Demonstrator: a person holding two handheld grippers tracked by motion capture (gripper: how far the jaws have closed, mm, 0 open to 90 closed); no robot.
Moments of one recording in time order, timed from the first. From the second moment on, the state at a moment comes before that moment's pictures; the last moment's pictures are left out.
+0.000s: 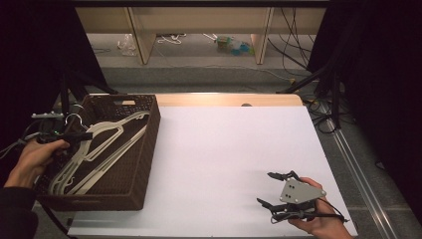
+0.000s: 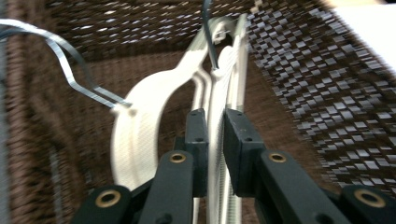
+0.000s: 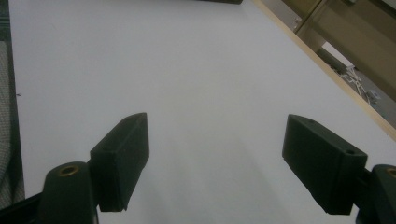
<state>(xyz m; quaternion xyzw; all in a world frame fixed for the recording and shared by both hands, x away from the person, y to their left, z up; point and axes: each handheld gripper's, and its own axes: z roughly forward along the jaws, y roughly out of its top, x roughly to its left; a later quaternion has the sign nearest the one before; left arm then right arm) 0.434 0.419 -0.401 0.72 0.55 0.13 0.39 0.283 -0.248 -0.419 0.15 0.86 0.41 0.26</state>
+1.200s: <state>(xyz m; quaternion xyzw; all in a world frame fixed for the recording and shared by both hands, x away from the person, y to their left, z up) 0.369 0.413 -0.347 0.68 0.52 0.26 0.45 0.284 -0.248 -0.418 0.15 0.86 0.41 0.26</state>
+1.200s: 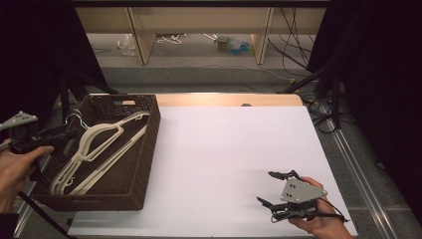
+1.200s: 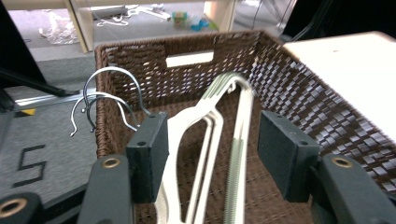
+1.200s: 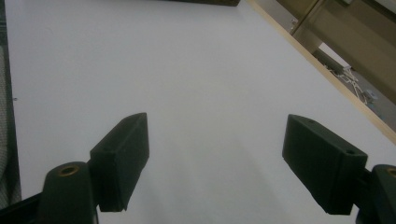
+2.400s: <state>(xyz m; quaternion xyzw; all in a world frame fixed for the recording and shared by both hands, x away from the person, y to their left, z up) 0.295 0.182 -0.413 0.75 0.30 0.15 0.56 0.288 -0.259 -0.417 0.20 0.83 0.47 0.24</state>
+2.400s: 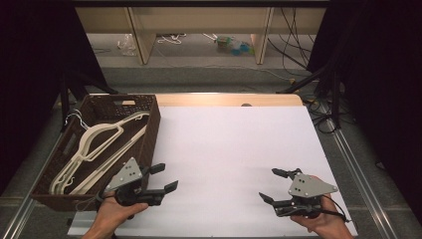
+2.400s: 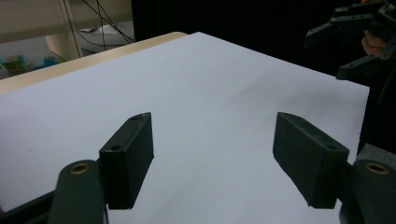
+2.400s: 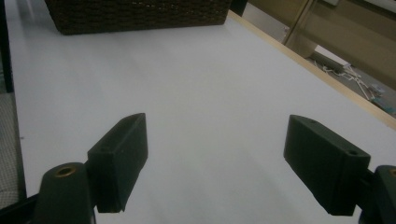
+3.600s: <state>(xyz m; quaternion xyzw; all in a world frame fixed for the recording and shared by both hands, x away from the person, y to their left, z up) 0.284 0.196 -0.431 0.75 0.31 0.16 0.56 0.271 -0.275 -0.424 0.30 0.80 0.47 0.25</state>
